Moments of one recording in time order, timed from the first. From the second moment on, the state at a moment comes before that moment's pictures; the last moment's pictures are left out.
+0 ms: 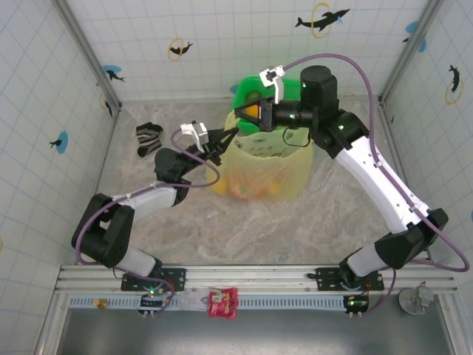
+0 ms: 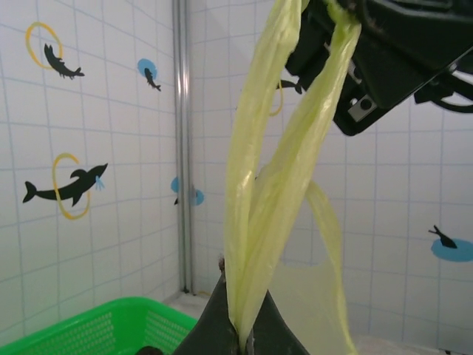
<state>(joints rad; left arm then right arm) -0.49 1.50 0.71 1.28 0.68 -0.29 0.59 1.48 1.69 -0.42 -0.72 0.46</state>
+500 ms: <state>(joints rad) -0.51 1.42 0.70 1.11 0.59 -0.27 0.56 1.46 1.64 -0.37 -0.65 0.47</state>
